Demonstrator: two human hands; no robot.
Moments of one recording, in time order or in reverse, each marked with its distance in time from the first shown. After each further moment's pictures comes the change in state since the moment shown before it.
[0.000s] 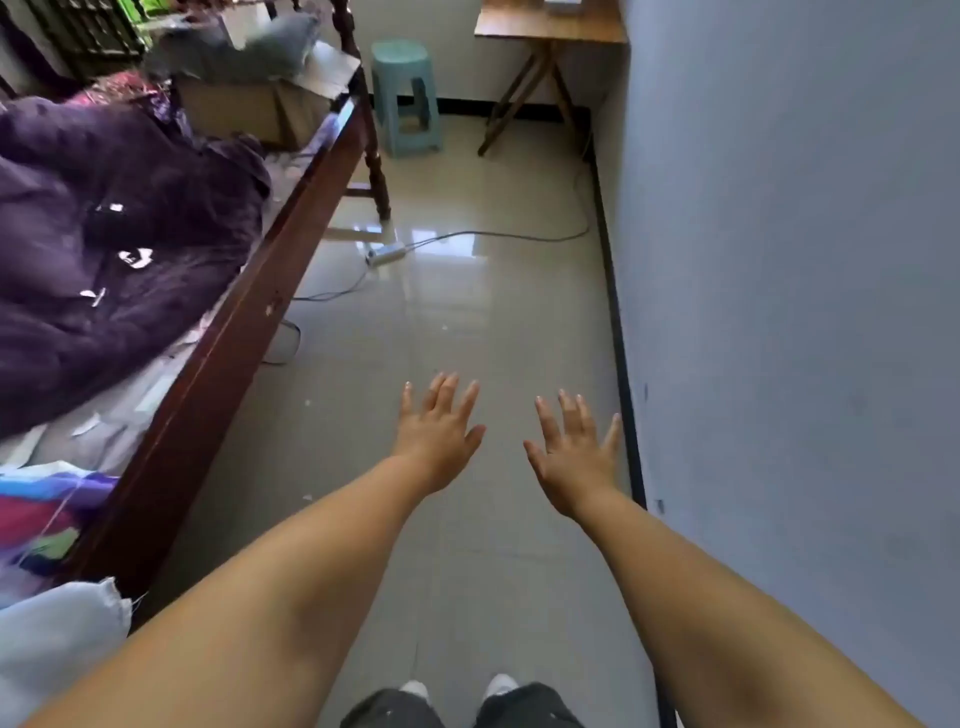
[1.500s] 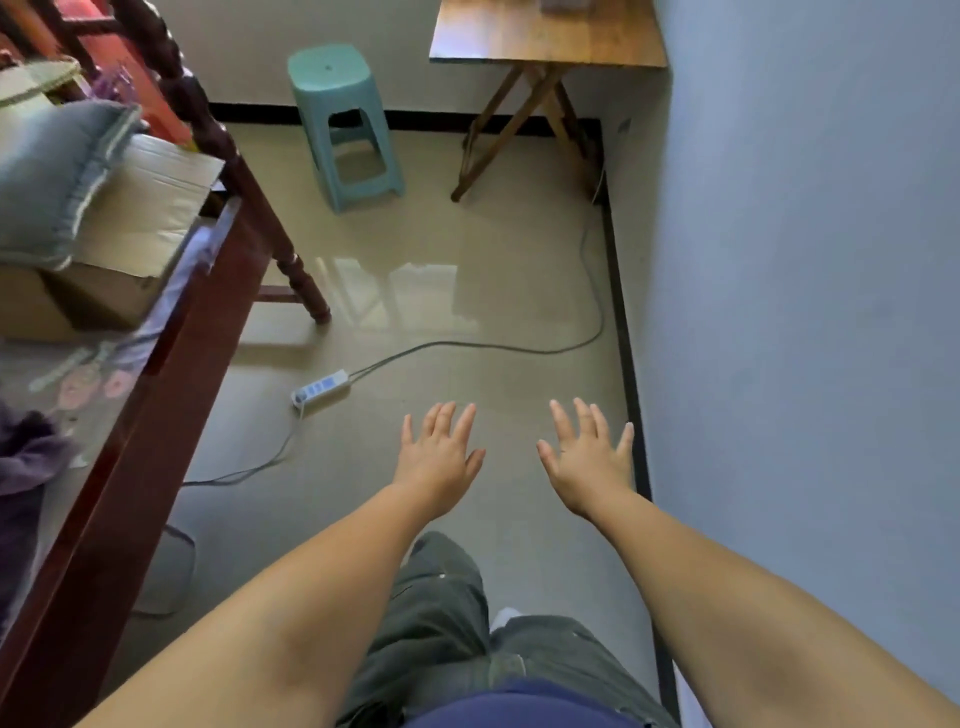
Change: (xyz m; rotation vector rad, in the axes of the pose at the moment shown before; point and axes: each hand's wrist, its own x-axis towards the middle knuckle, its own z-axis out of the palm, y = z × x) left_hand 0.836 -0.091 -0.133 -0.108 -0.192 -0.057; right_hand 0.842 0.146 -0.154 0.053 -0.182 0.137
